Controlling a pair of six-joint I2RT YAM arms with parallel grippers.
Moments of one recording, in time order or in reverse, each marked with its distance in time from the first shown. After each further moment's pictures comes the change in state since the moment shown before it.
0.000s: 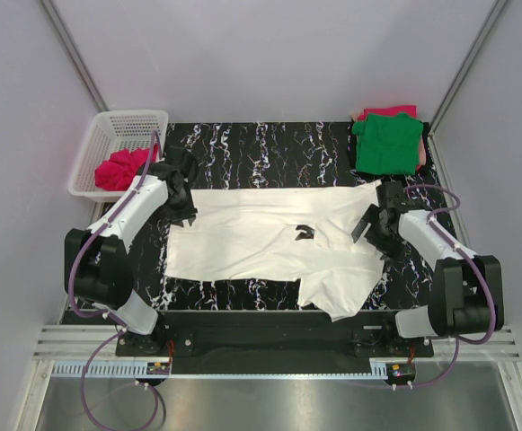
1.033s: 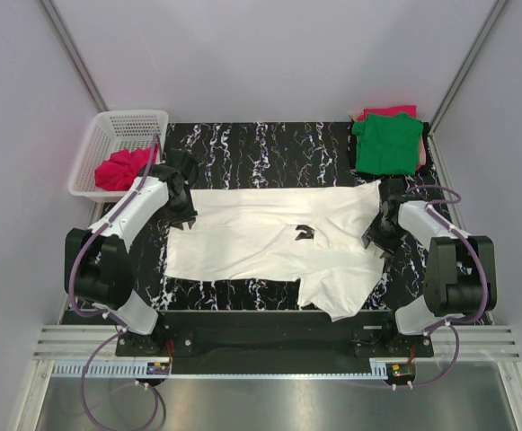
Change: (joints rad) left arm -0.002 0.000 -0.021 0.001 0.000 0.003; right arm -0.052 0.143 0.055 -0.036 0.045 0.008
